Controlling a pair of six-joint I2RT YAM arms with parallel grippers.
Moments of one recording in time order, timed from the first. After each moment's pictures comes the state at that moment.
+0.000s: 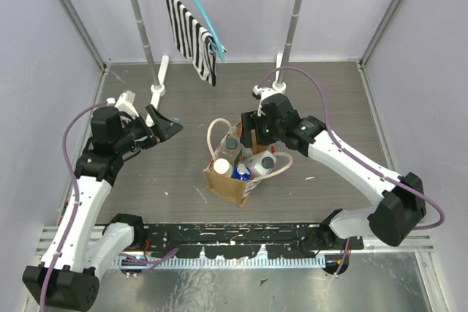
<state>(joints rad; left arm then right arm) -0.13 0.86 0.84 -0.44 0.43 -0.64 0.68 1.31 1.13 -0.56 0.00 0.37</state>
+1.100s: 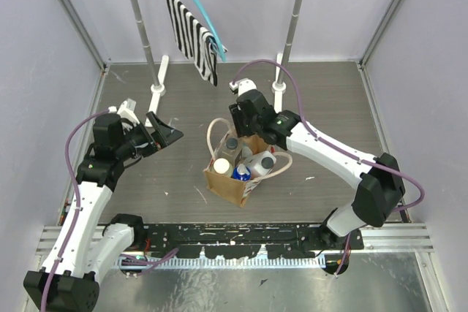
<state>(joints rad) -0.13 0.80 0.79 -0.48 0.43 -0.68 0.78 1.51 1.28 -0.47 0.26 0.23</state>
